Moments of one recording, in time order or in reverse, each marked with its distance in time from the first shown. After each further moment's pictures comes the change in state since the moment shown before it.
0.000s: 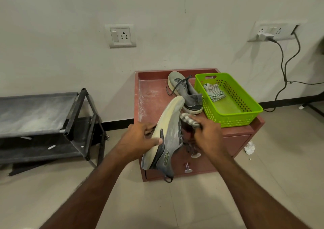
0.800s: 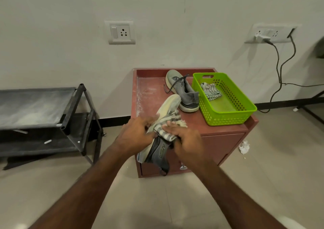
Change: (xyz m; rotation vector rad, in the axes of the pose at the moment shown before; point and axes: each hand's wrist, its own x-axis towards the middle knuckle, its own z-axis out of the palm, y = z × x) left_hand 0.002 0.009 0.007 0.211 0.090 0.033; right_hand -0.038 -0.025 0.016 0.148 -0.220 -0.202
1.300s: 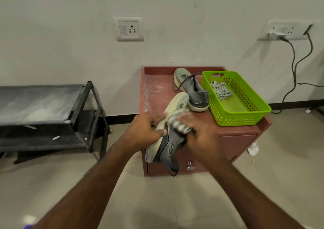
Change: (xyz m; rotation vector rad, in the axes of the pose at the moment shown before) left_hand 0.011 -0.014 -0.004 -0.125 -0.021 0.000; right_hand 0.010 0.008 -0.003 -0.104 0.089 -0.024
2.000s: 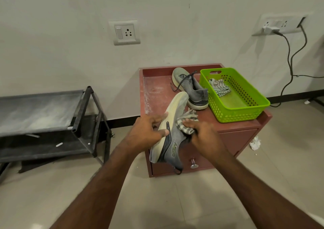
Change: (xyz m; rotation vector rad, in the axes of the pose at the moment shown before) left_hand -0.001 -0.001 -0.002 -0.110 -0.044 0.001; right_hand 0.005 0.011 -0.001 -0.163 -0.129 0.101
